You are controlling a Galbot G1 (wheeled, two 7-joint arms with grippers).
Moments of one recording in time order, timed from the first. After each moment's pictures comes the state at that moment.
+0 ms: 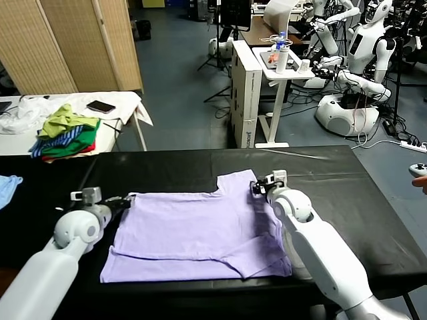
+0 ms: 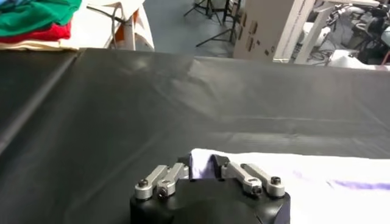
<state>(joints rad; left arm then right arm) 0.96 -0.88 -0.33 -1.65 -0.95 0.66 -0.24 -0.66 1.18 0.05 1.46 0.68 -0.65 0.22</state>
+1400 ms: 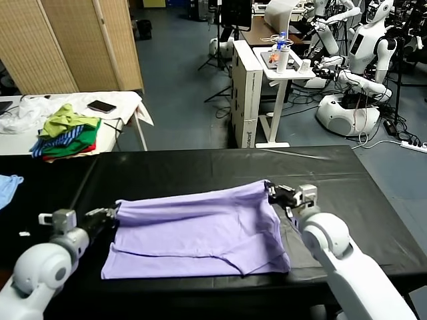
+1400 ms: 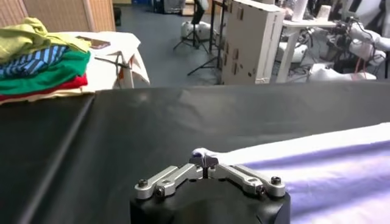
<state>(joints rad) 1.46 -0.85 -0.68 -2.11 -0.84 0.61 -0.17 -1.10 0.96 0.27 2.04 0.71 -0.68 0.23</state>
